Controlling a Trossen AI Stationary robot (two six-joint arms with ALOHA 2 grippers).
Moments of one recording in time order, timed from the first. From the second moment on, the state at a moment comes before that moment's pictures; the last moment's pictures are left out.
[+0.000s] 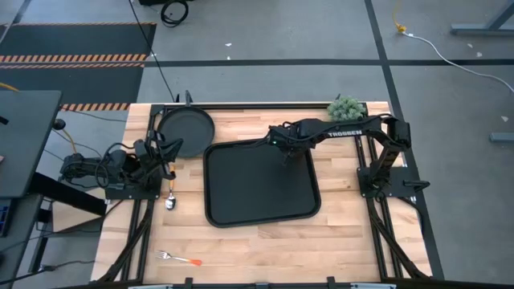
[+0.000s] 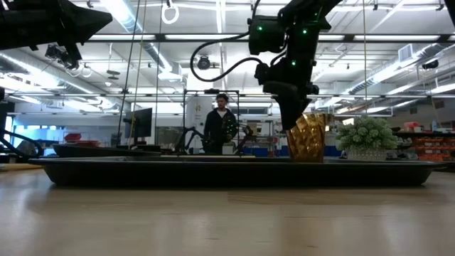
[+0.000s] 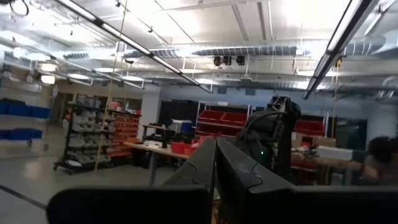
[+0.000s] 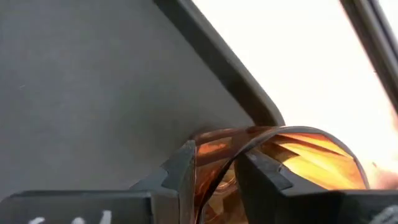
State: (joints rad) left arm -0.16 0.01 0.01 0.53 -0.58 0.14; right arm -0.21 1.75 1.31 -0.90 0.34 0.39
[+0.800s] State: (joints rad) left arm -0.16 0.01 0.01 0.54 -0.58 0.17; right arm -0.14 1.75 1.54 -0.94 0.38 0.48
